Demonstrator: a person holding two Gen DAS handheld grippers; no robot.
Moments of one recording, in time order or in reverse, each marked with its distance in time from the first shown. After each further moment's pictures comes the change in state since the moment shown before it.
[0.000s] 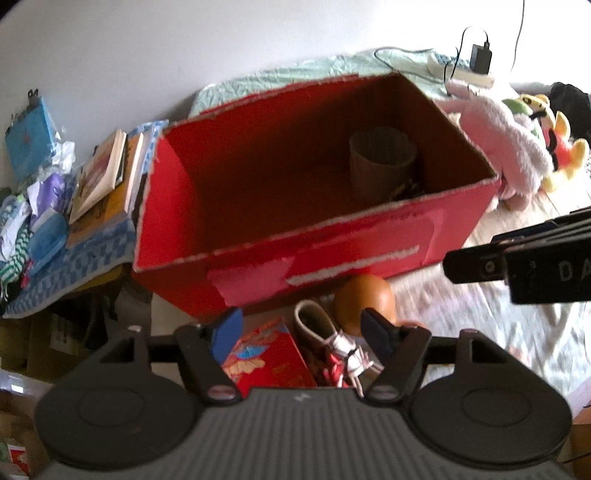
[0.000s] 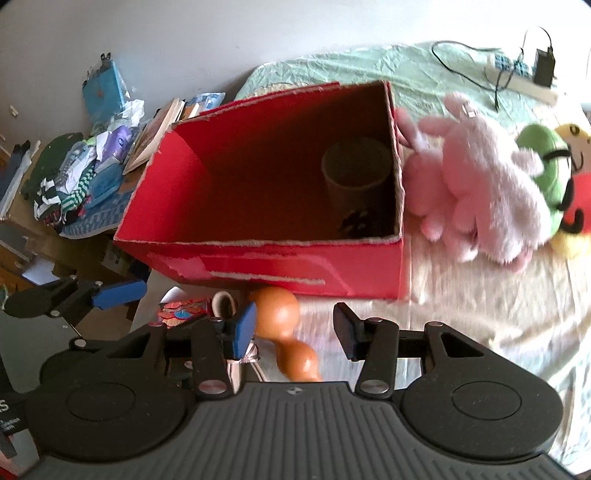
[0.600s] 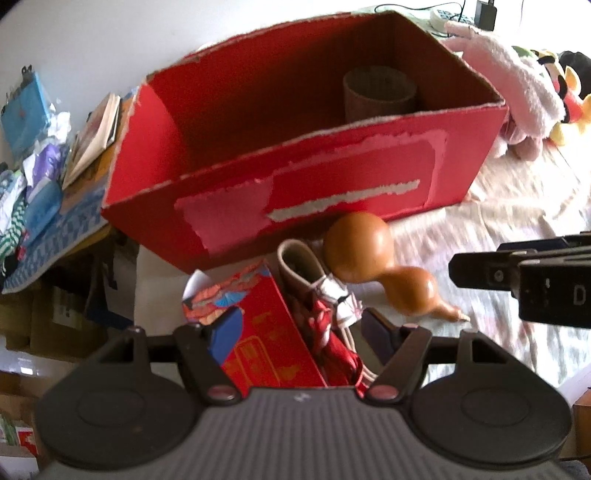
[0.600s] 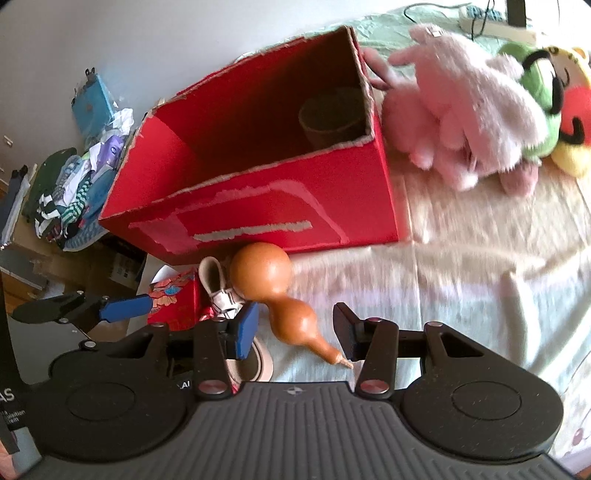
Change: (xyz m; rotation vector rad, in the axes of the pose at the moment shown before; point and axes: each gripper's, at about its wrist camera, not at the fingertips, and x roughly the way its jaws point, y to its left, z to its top) left arm 0.024 -0.017 -0.027 -0.001 0.109 0.027; right arm 0.016 -0.021 -0.048 0.126 -0.009 0.044
